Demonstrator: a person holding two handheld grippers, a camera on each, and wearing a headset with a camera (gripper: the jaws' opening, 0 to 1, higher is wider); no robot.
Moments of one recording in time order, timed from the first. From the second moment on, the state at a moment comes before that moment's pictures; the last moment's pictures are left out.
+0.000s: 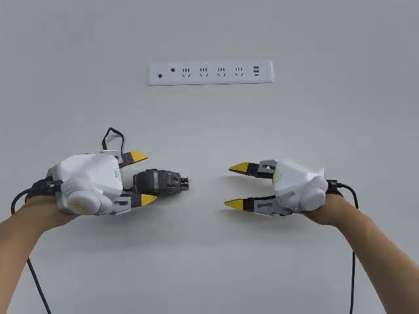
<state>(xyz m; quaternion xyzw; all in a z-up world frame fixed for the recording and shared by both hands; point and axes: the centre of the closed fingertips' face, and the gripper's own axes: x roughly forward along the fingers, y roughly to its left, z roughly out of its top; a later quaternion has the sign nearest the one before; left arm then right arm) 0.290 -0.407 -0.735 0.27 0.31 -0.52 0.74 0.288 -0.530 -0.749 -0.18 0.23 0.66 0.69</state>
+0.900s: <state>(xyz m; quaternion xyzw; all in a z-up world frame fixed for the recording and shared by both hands) 0.278 -0.413 -0.748 0.31 0.30 -0.59 0.68 0.282 -0.458 -0.777 -0.18 0.23 0.72 0.63</state>
